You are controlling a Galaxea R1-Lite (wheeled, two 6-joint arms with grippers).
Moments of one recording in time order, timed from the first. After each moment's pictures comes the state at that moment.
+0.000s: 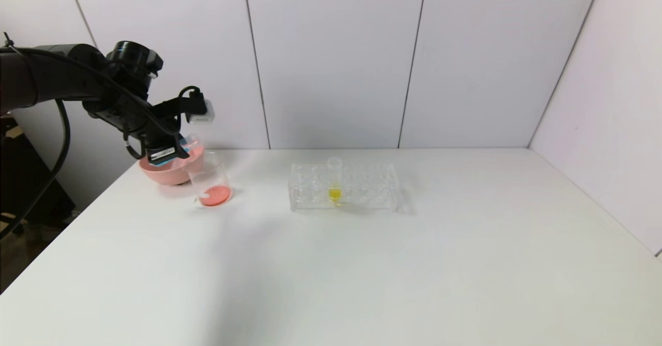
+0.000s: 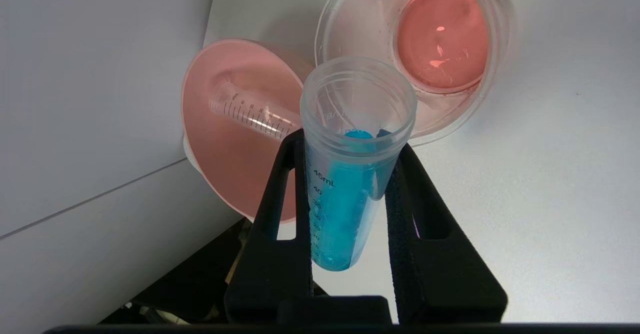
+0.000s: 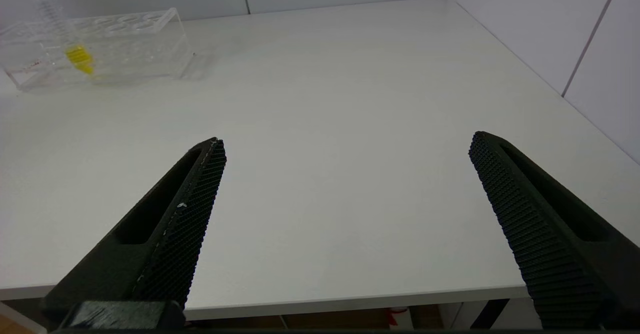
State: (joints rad) left arm 0.01 2.12 -2.02 0.74 -0.05 1.15; right arm 0.00 0.00 0.00 0.00 -0.04 0.09
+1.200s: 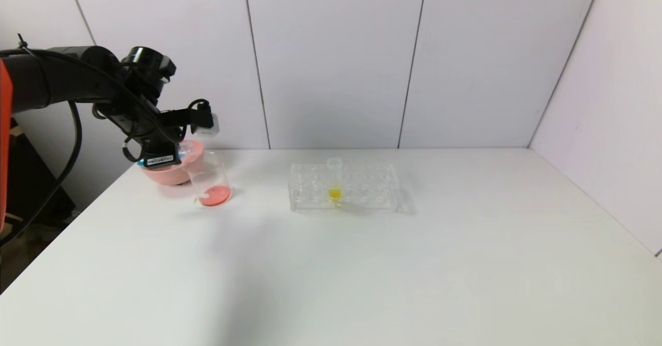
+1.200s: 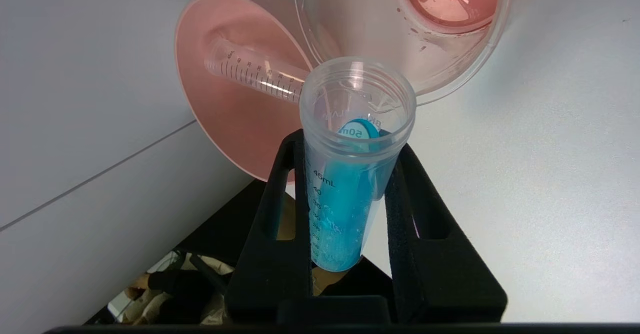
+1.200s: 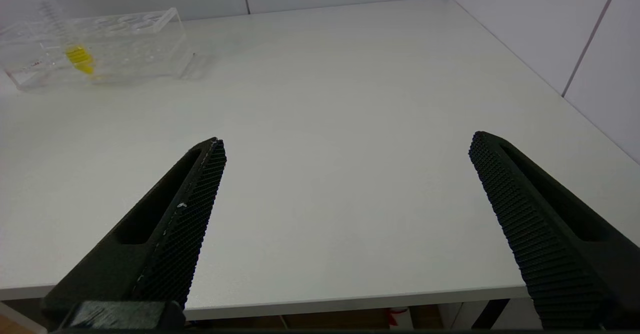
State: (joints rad) left arm -0.03 2.13 -2.02 0.77 0.15 1.21; right arm 0.00 0.00 0.00 0.00 -0.04 0.09
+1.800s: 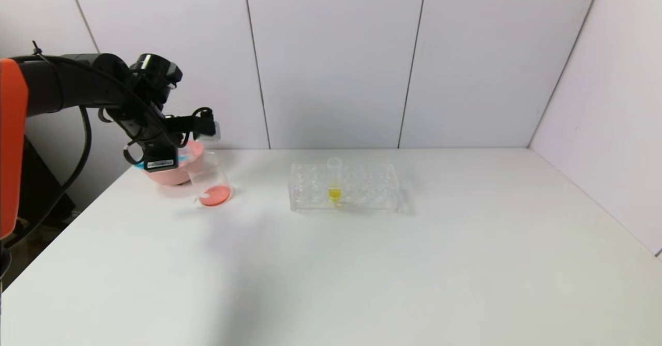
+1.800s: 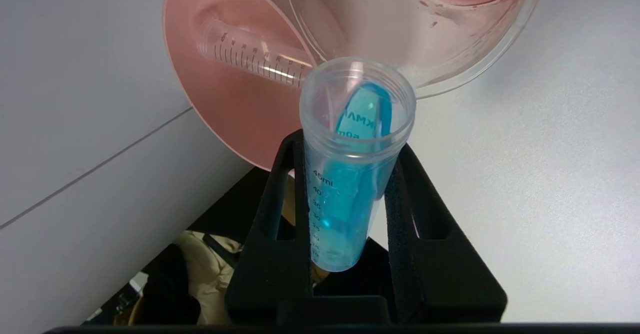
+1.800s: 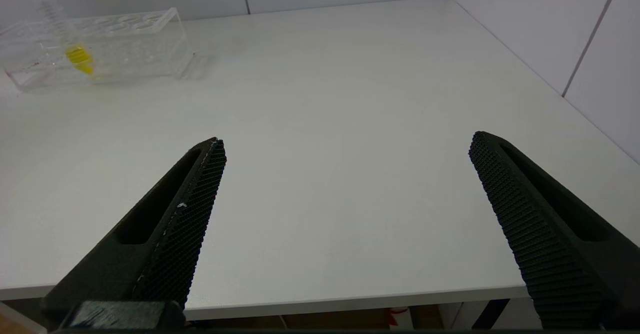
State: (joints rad) left arm -0.04 2.16 -2.02 0.77 0.23 1.25; right arm 0.00 0.00 0.00 0.00 -0.04 0.09
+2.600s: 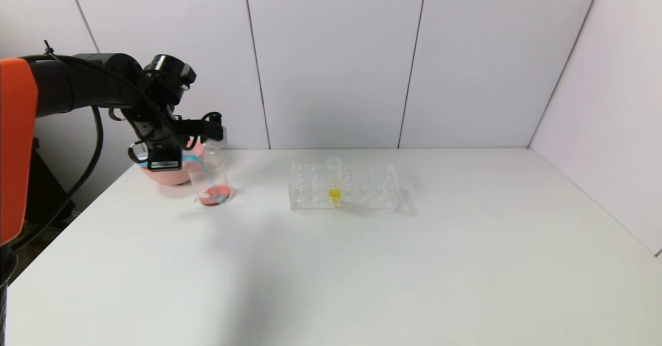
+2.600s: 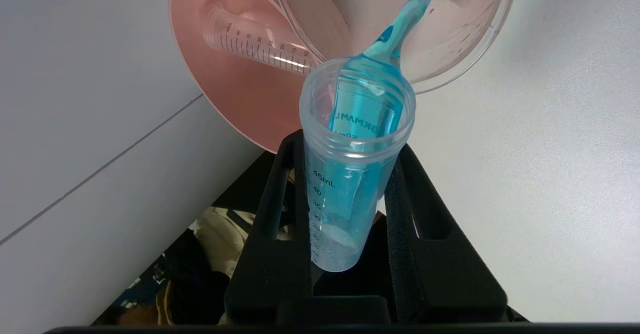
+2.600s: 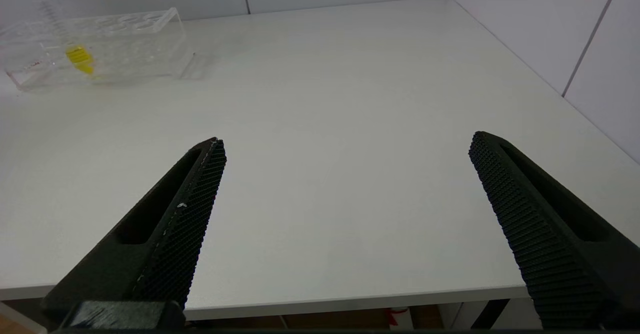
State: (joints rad) left arm -0.09 2.16 -2.02 0.78 0.34 1.27; right arm 0.00 0.00 0.00 0.00 -0.04 0.09
